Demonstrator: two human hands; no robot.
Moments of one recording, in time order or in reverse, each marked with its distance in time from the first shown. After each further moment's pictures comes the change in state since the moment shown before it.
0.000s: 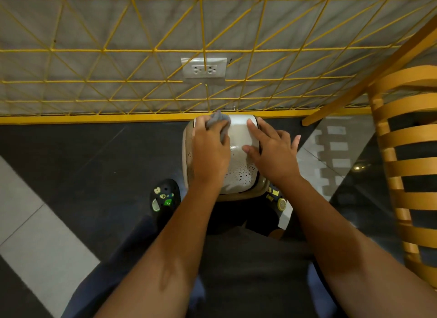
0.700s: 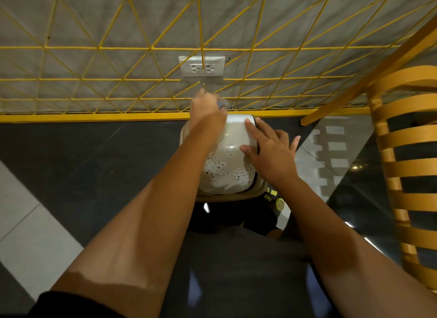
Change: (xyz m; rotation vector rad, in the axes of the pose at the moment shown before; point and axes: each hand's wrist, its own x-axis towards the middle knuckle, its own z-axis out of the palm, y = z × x) left_hand 0.073 0.010 0.007 0.125 -0.258 -0.091; right_hand 0.000 0.000 0.001 -0.017 -0.004 0.006
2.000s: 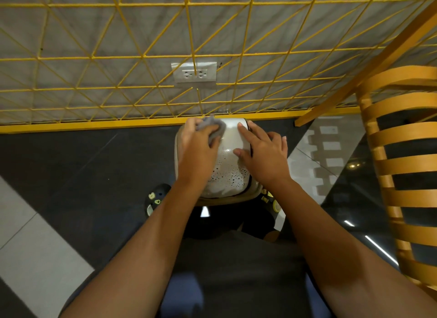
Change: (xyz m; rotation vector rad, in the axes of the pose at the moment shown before) left_hand -0.068 -0.016 -0.002 -0.102 0.151 0.173; right_hand -0.001 0.000 -0.002 -0.011 0.004 0.000
